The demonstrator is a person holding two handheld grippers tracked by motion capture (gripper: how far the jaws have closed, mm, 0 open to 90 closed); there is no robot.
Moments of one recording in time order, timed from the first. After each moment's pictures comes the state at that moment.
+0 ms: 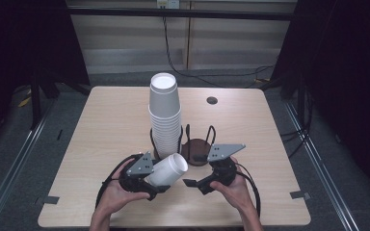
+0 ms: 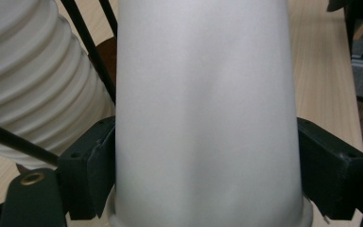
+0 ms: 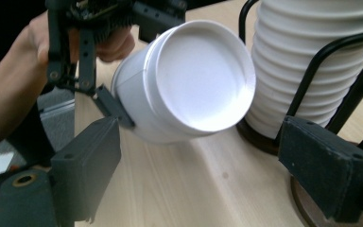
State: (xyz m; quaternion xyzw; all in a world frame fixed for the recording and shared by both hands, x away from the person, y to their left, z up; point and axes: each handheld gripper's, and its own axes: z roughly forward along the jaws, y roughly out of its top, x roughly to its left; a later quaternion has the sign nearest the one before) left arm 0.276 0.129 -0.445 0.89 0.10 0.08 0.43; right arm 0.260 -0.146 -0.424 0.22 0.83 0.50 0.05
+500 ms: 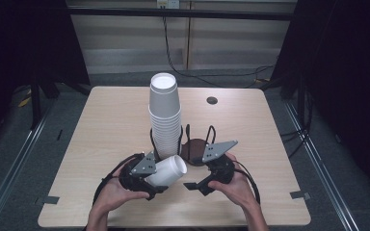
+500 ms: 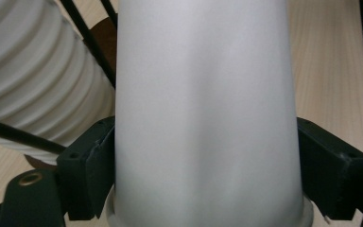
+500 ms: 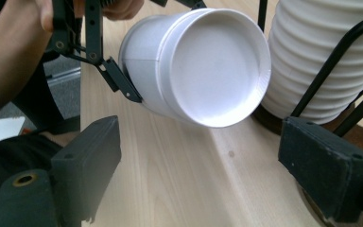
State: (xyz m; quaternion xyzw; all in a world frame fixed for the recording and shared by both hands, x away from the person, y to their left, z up) left arm 0.278 0.125 -0.441 0.92 0.08 0.08 0.38; right arm 0.265 -0.141 -0.421 0.20 0.87 0.45 0.03
